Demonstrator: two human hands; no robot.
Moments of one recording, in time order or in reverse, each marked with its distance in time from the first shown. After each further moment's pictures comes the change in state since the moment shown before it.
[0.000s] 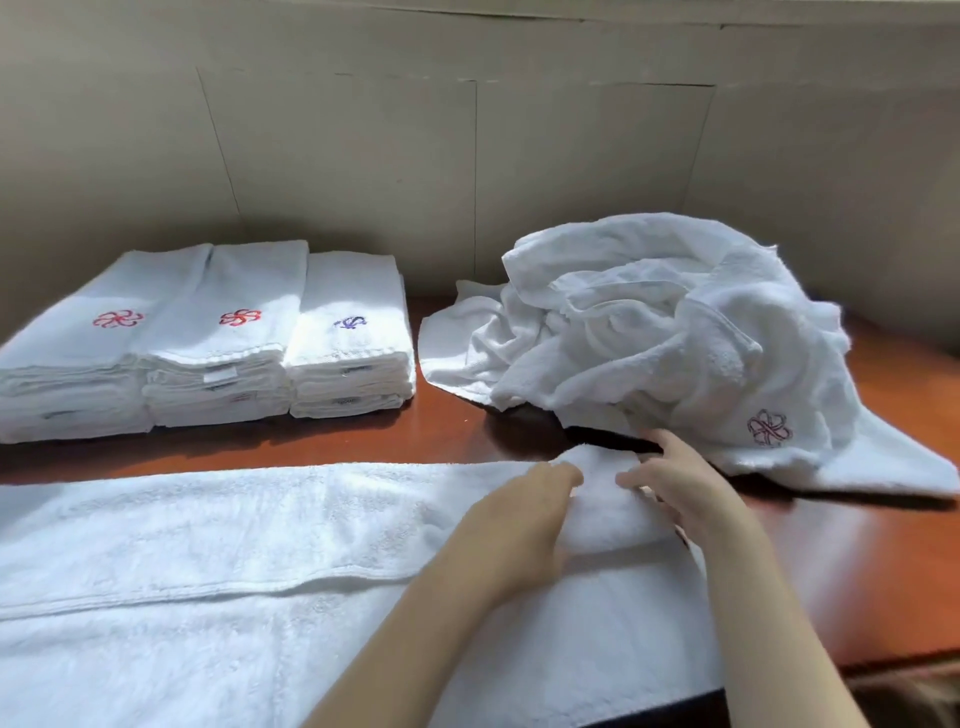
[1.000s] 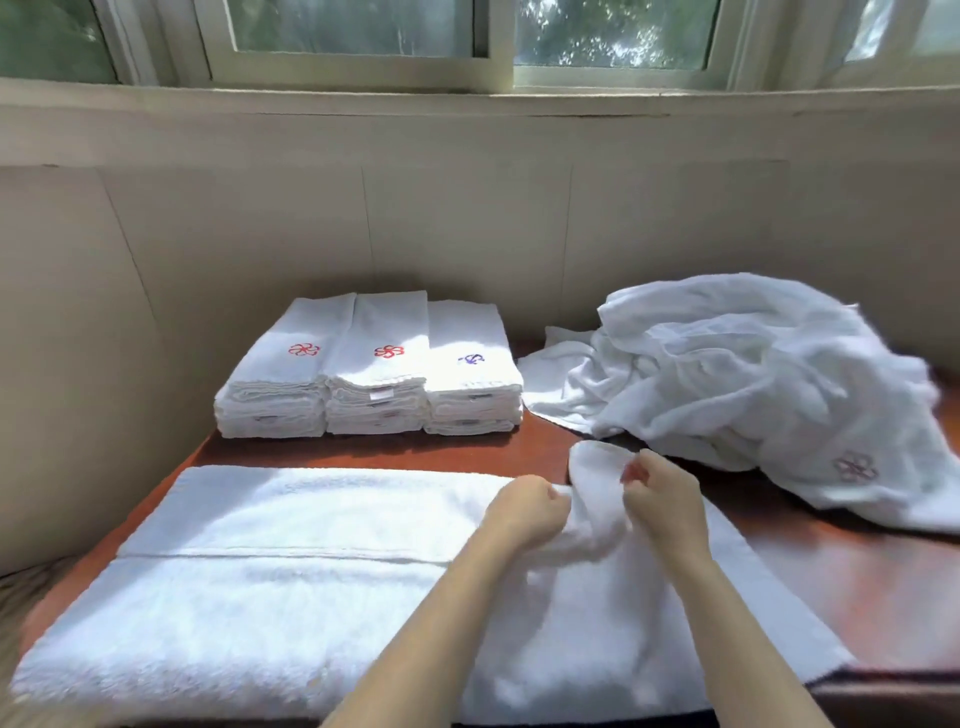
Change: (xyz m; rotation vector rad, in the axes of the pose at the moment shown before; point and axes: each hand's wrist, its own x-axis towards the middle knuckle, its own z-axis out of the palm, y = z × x) left_hand -0.044 -0.066 -0.036 -0.212 0.044 -0.458; right_hand -0.073 -0.031 0.111 -0.363 0.318 -0.526
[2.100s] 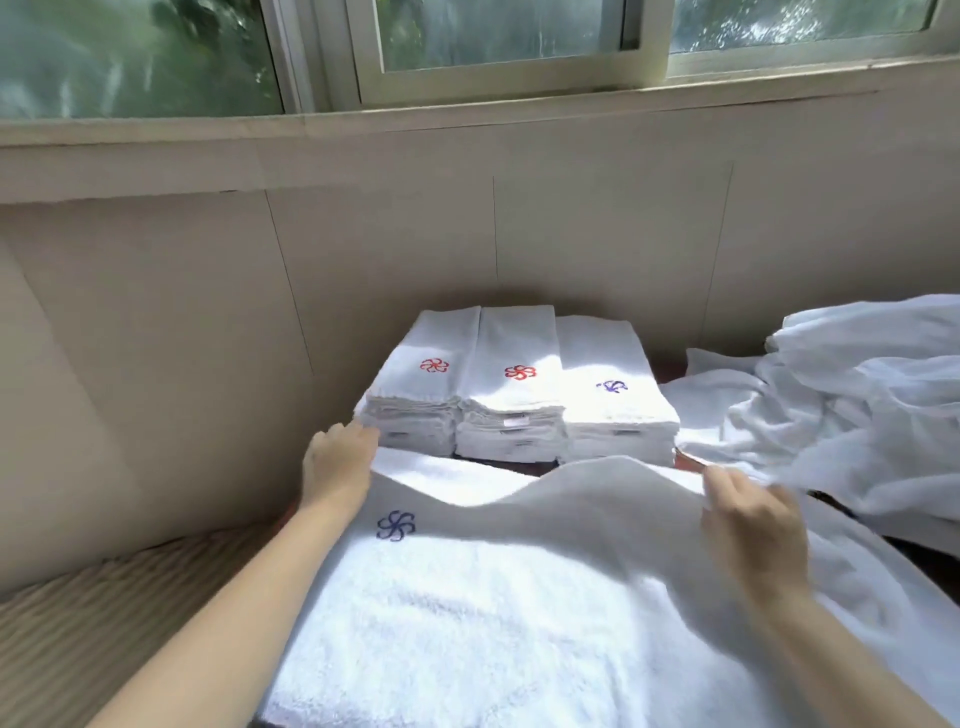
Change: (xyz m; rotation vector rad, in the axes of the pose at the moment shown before) left_hand -0.013 -0.267 -0.182 0.752 0.655 -0.361; right_hand 0.036 -0.038 0.093 -0.418 0.292 -0.707
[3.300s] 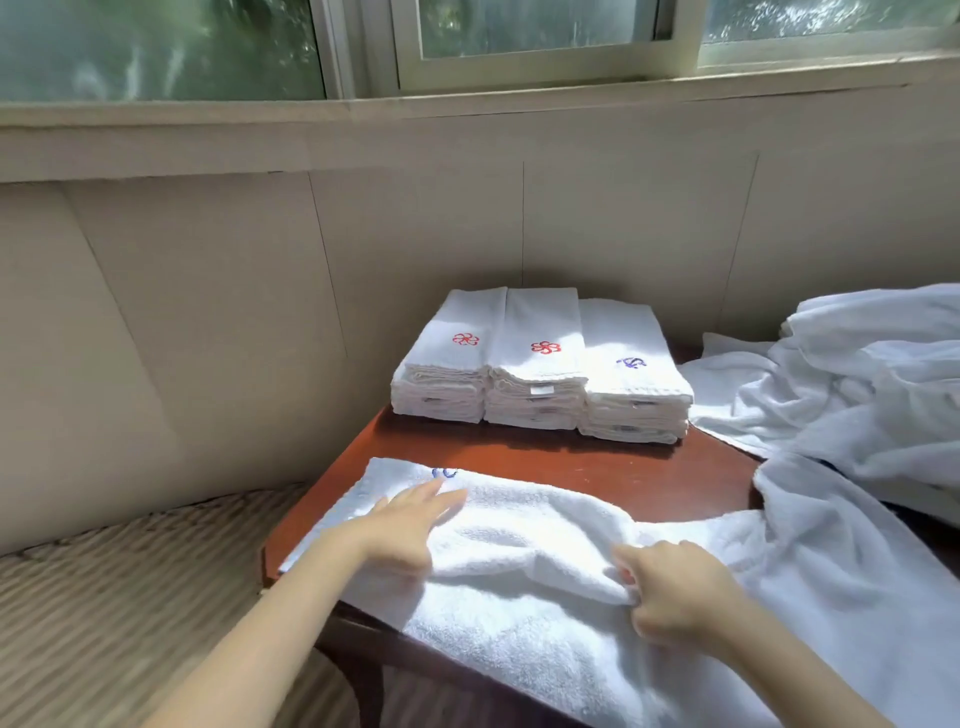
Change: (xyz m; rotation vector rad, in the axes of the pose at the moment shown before) left_hand -0.104 -0.001 -0.030 -0.307 -0.814 0.360; right_hand -0.047 -0.083 -0.056 0.090 -0.973 -0.252
